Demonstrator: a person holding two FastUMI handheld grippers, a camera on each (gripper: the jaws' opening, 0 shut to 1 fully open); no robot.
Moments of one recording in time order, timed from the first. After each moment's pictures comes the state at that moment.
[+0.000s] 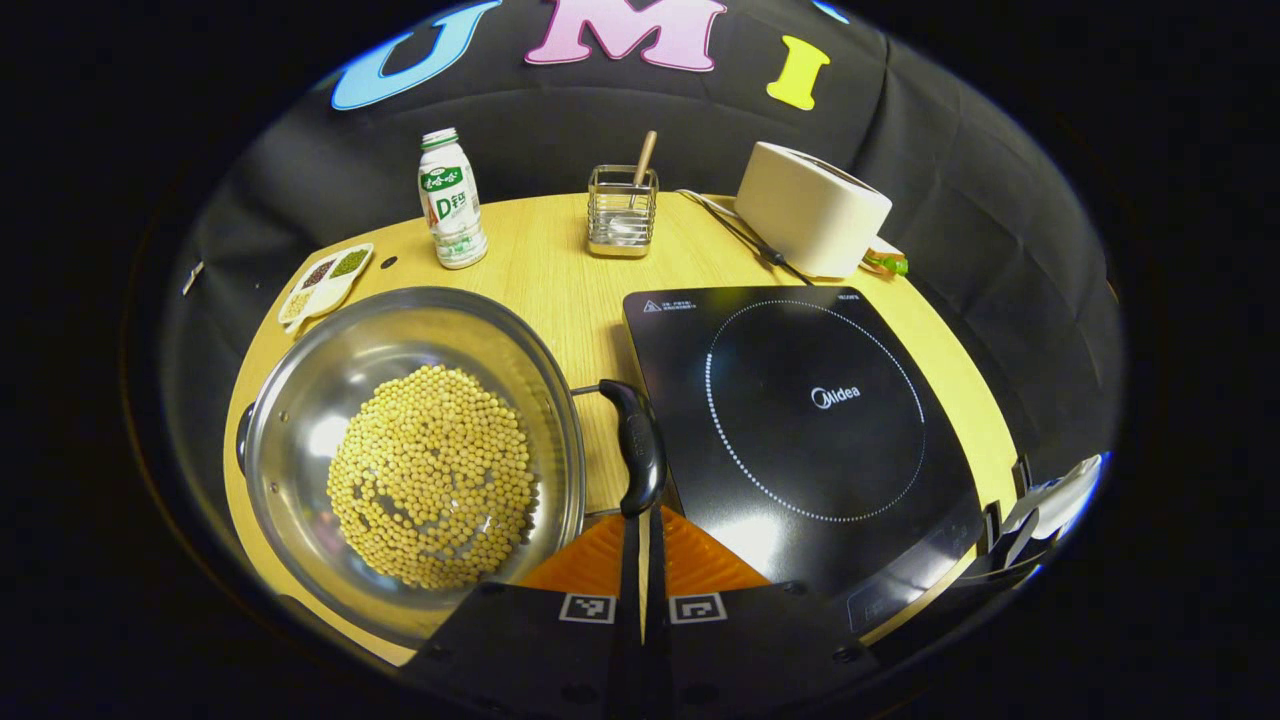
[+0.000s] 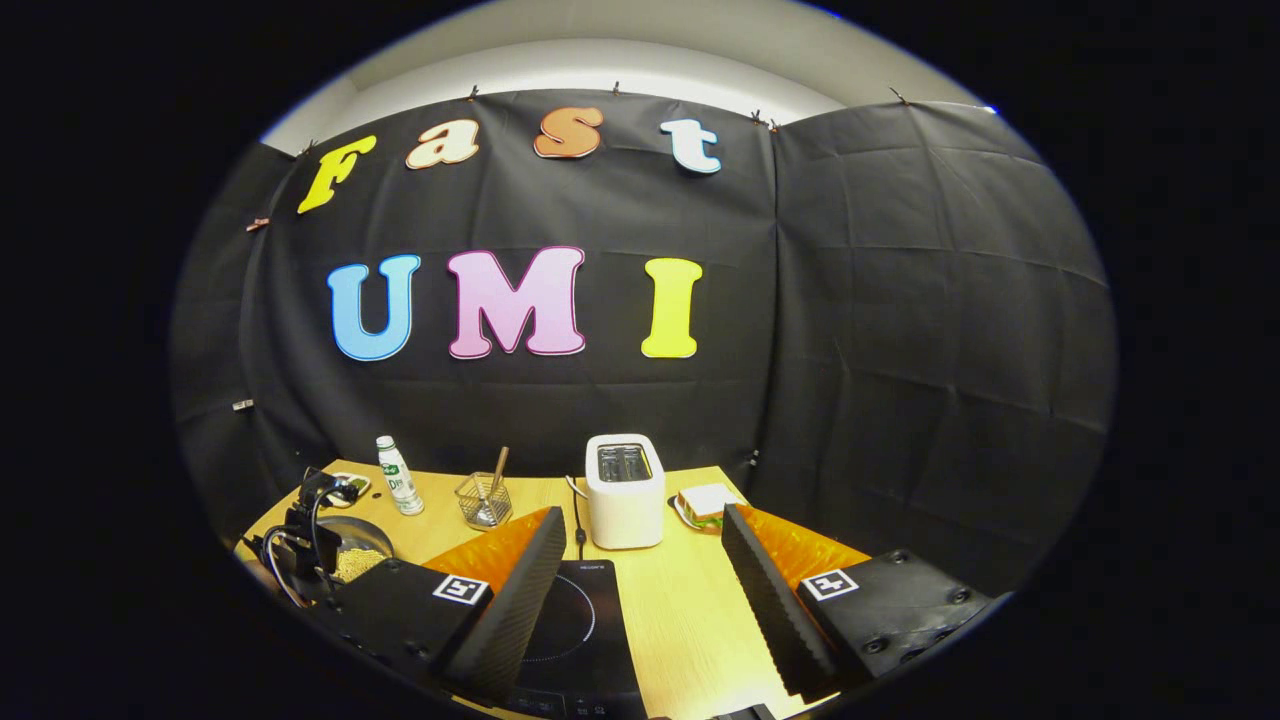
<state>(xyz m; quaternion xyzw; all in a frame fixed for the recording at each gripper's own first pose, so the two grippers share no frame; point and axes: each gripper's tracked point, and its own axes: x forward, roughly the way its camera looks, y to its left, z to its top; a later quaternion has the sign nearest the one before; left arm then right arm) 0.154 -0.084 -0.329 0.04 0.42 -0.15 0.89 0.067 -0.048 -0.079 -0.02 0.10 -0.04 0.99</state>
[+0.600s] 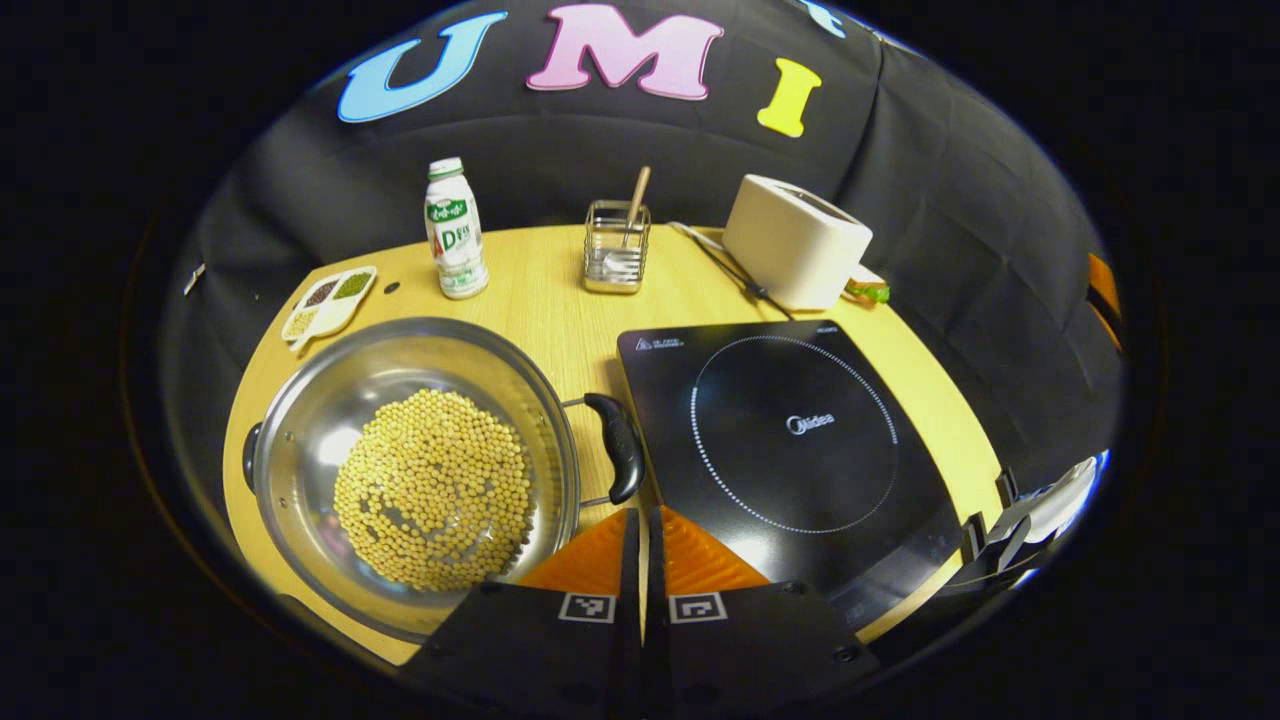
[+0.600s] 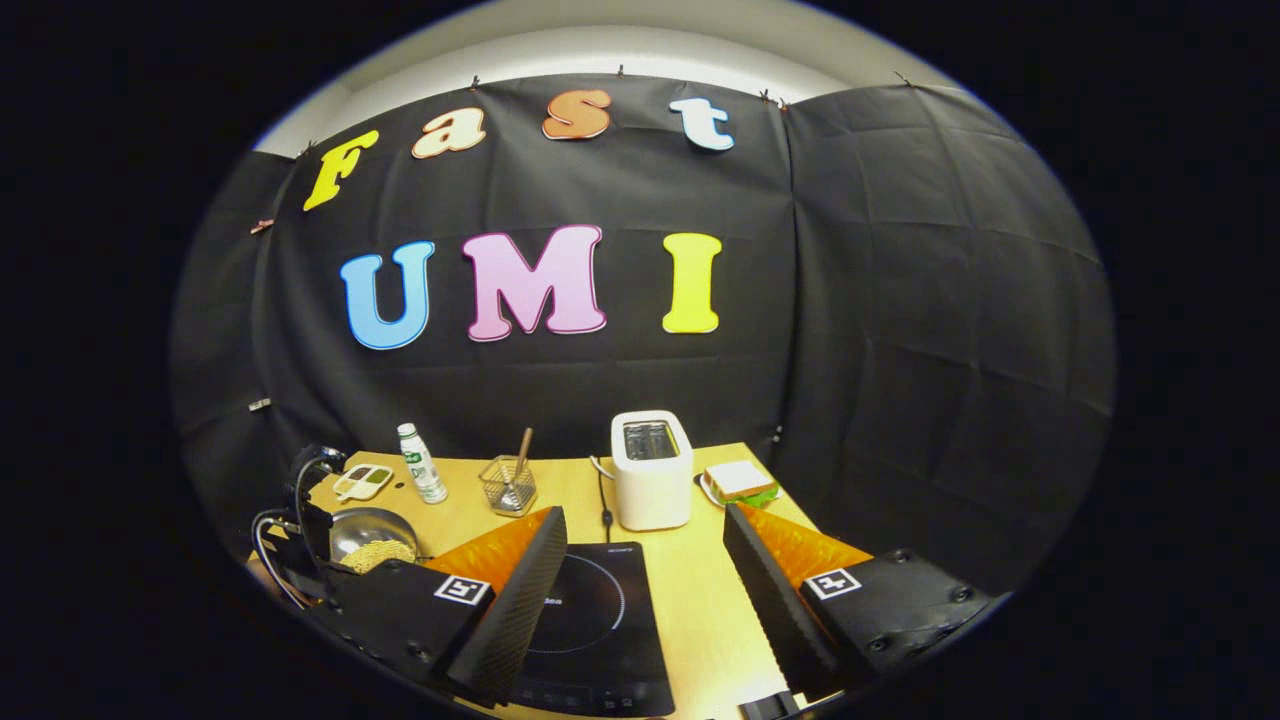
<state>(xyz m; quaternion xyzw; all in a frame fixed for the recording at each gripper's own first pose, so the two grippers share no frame) 0.143 -0.083 -0.285 0.02 0.36 -0.17 0.91 0.071 -0.012 -0.107 0.01 0.15 0.00 0.99</state>
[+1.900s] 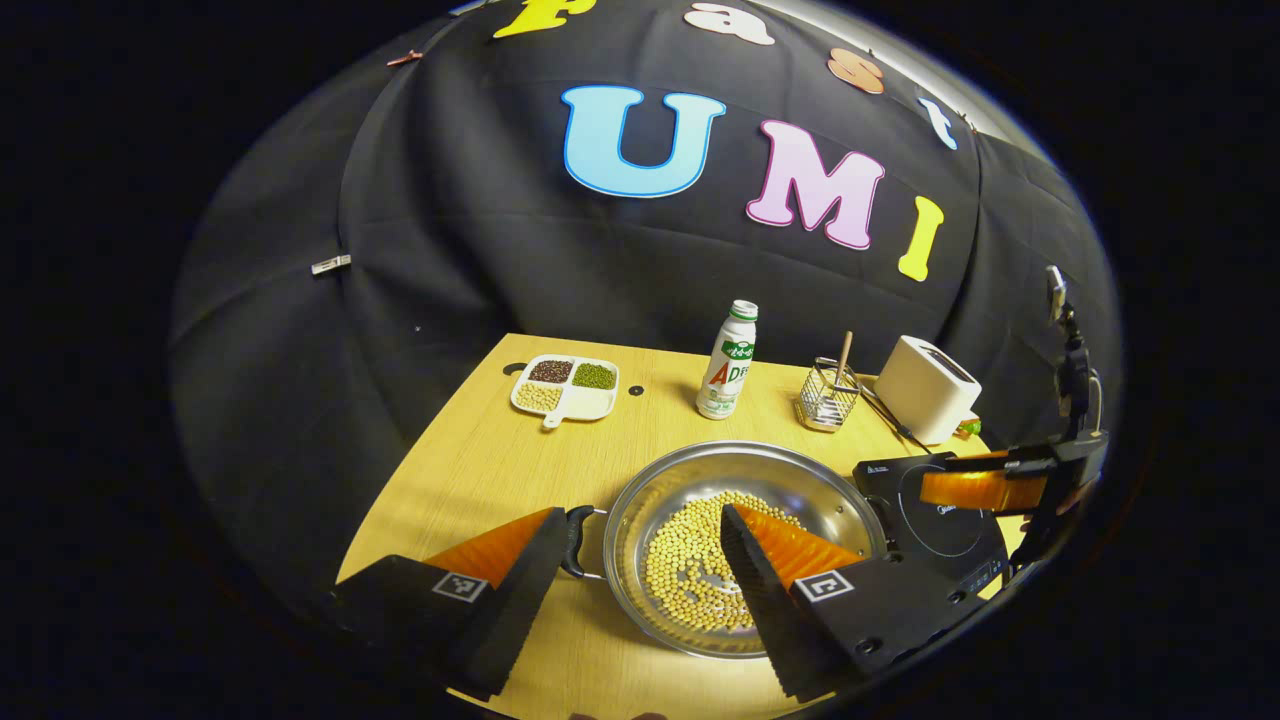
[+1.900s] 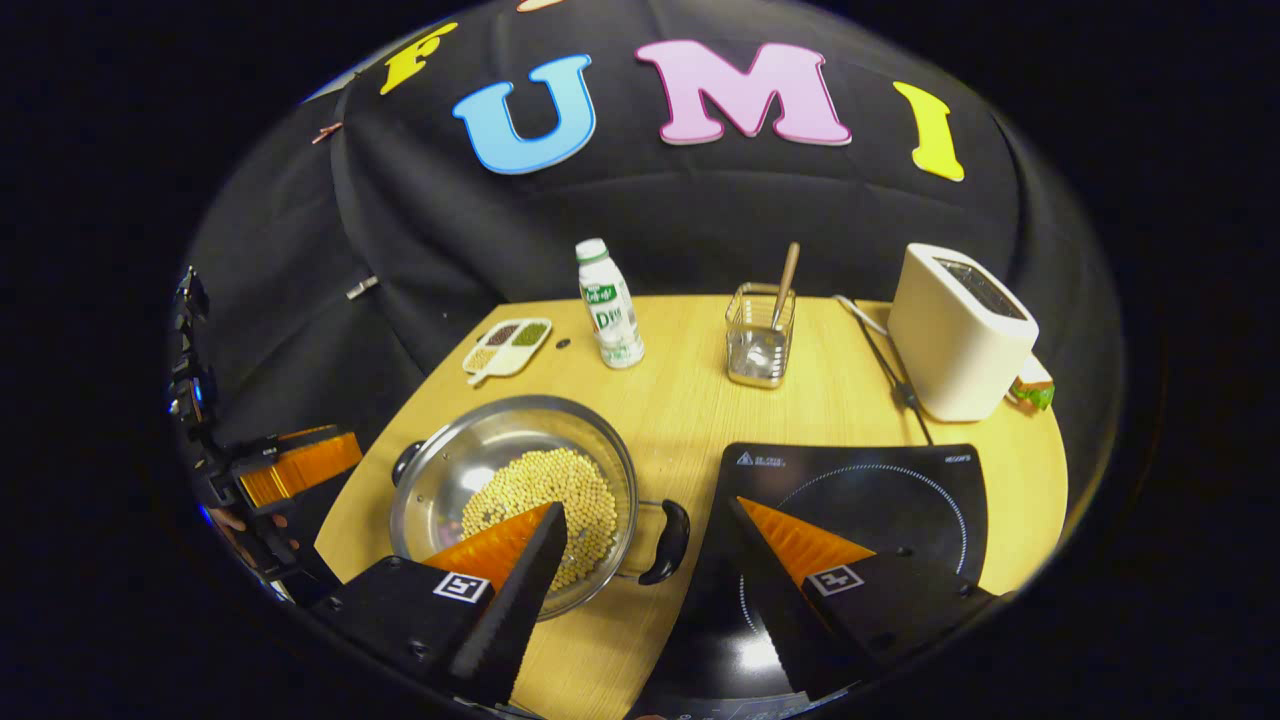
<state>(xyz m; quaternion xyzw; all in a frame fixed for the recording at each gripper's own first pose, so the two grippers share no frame) 0.175 0.202 -0.204 -0.05 0.23 -0.04 0.97 0.111 0.277 -0.303 0.02 0.41 0.19 0.89</state>
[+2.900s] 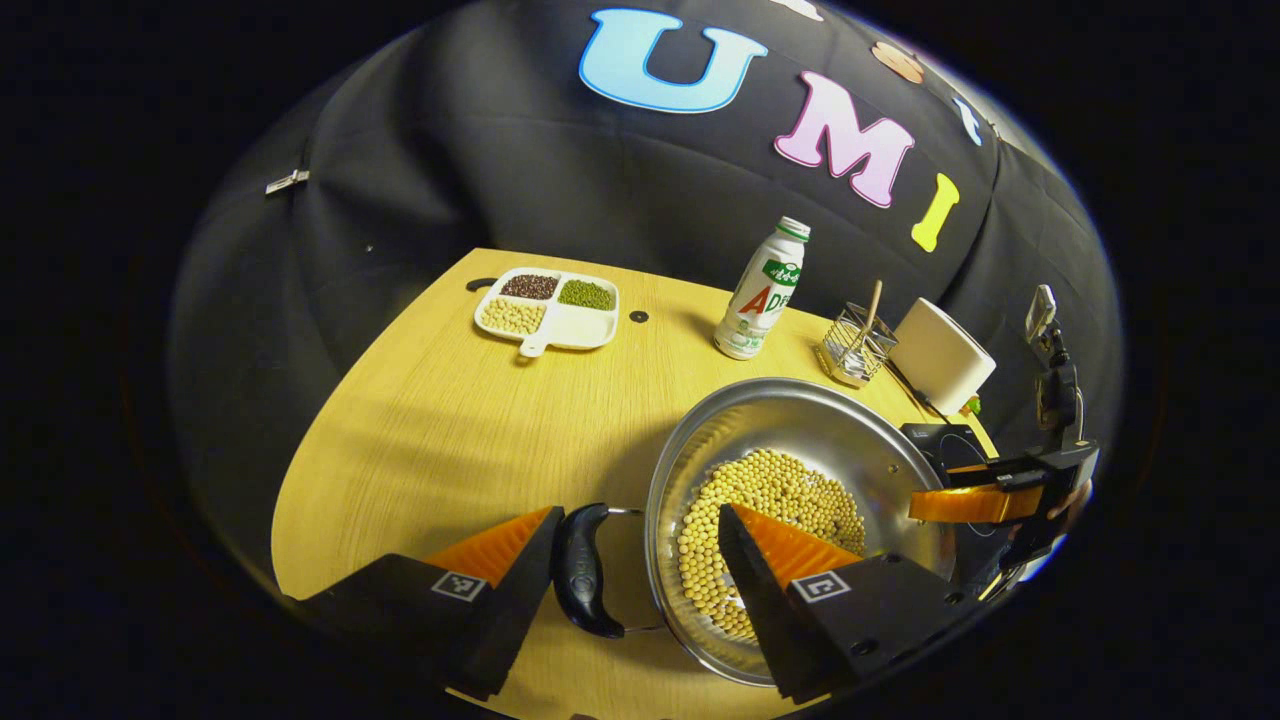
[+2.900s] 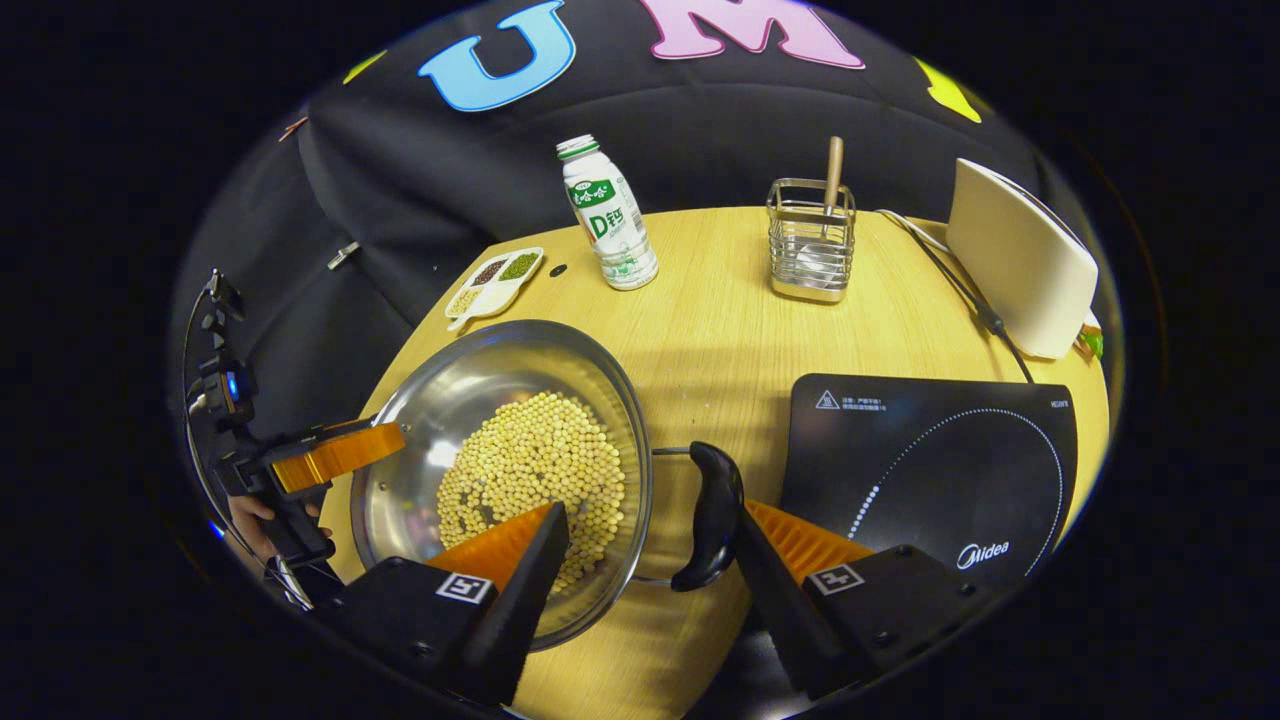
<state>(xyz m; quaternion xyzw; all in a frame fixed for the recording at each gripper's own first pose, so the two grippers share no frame) 0.233 0.226 -0.309 -0.08 0.32 -0.10 0.94 0.126 0.317 -0.395 0.03 0.47 0.20 0.86</state>
